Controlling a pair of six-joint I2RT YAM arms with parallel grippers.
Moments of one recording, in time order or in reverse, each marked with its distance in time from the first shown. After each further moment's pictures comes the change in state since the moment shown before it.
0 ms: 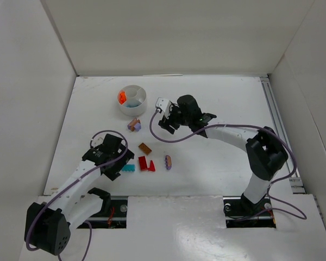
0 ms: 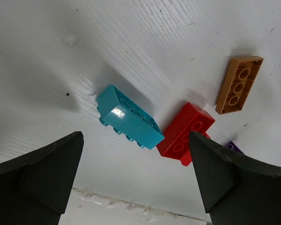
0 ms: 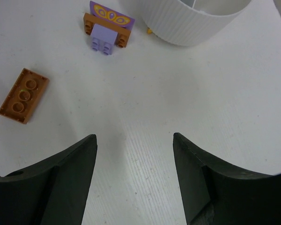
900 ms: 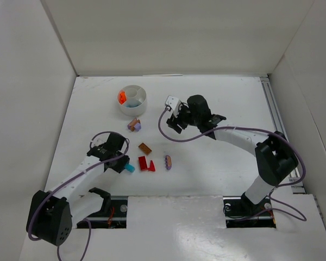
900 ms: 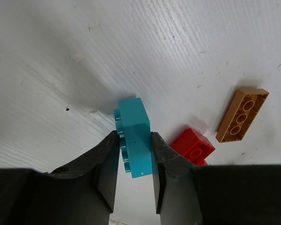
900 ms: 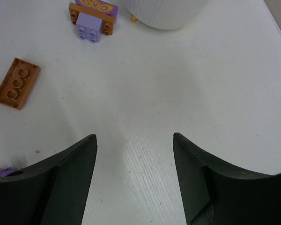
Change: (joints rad) left arm -0.015 0.103 -0.011 0.056 -0.064 -0.127; right arm -0.063 -0.103 -0.107 0.031 -0.018 0.031
